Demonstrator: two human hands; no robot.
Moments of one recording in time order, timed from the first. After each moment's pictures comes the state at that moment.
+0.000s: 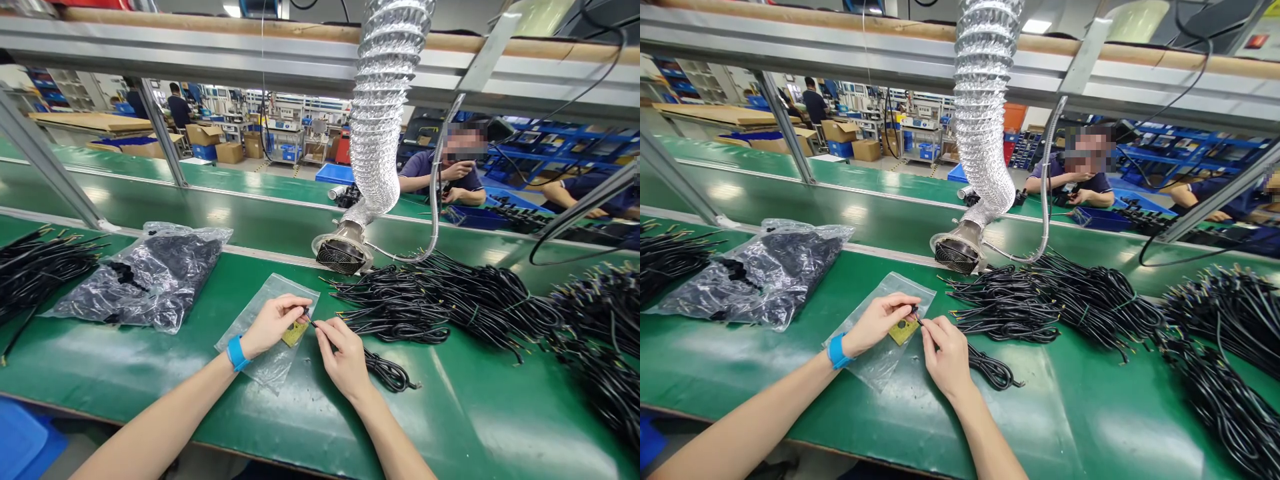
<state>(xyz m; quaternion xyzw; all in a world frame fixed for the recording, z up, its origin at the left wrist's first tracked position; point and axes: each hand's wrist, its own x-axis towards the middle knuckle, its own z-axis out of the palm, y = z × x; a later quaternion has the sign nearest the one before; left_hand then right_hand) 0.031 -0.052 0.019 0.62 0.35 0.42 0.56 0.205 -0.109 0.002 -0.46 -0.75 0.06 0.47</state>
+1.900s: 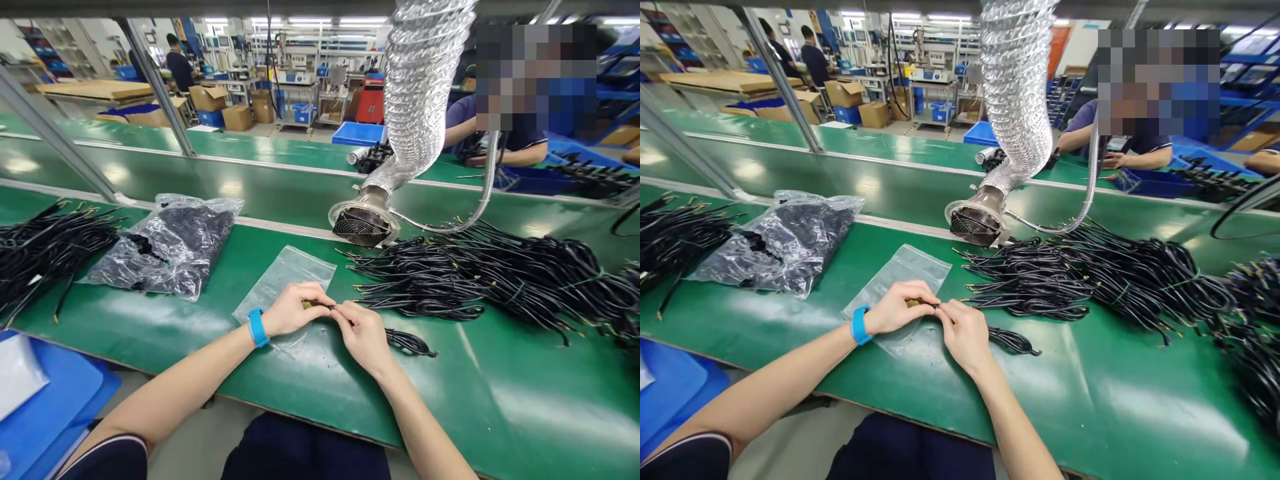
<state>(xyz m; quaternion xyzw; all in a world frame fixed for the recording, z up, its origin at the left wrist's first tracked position) 0.035 -0.064 0.015 0.75 0.32 0.38 0.44 0.213 -0.111 -0.001 -0.50 -0.77 0.14 0.36</state>
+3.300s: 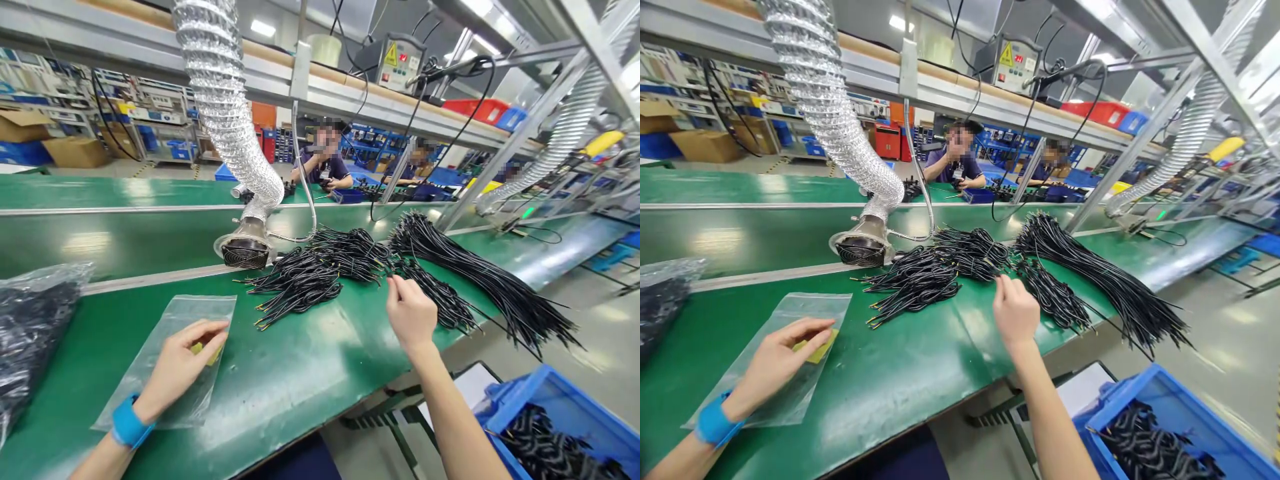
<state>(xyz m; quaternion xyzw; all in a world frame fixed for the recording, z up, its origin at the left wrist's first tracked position) 0.030 -0.065 0.022 0.77 0.41 0.36 0.34 0.425 -0.203 0.064 -0.77 -0.46 -0.36 0.28</state>
